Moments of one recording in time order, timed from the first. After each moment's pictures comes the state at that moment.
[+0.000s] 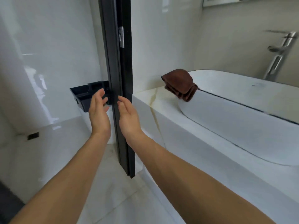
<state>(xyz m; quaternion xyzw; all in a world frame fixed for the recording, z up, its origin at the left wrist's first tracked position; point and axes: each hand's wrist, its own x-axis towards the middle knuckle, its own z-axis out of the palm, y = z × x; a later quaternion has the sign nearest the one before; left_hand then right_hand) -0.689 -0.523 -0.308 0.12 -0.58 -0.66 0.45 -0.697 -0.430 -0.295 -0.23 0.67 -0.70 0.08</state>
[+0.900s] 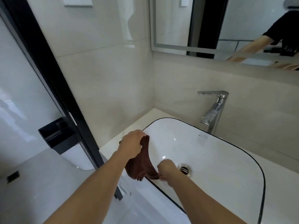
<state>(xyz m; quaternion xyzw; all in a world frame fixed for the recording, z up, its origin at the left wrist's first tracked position) -0.879 -0.374 -0.129 -0.05 -0.99 -0.12 -0.01 -0.844 -0.205 -0.166 0.17 0.78 -0.52 0.30</state>
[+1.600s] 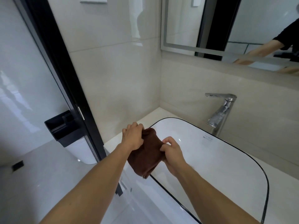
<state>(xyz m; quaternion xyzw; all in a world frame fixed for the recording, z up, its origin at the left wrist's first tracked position) -0.892 -0.383 -0.120 0.05 -0.99 -0.10 0.00 -0.851 -0.207 -0.129 0.07 0.65 -0.74 0.16</state>
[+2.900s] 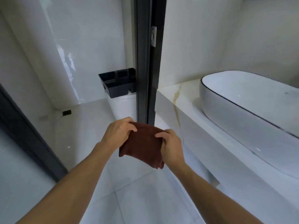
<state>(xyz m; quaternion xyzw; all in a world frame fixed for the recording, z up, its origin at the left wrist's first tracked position) -0.599 -0.560 -0.329 0.01 -0.96 -0.12 0.24 -0.657 -0.348 -0.342 -0.26 0.86 -0.44 -0.02</state>
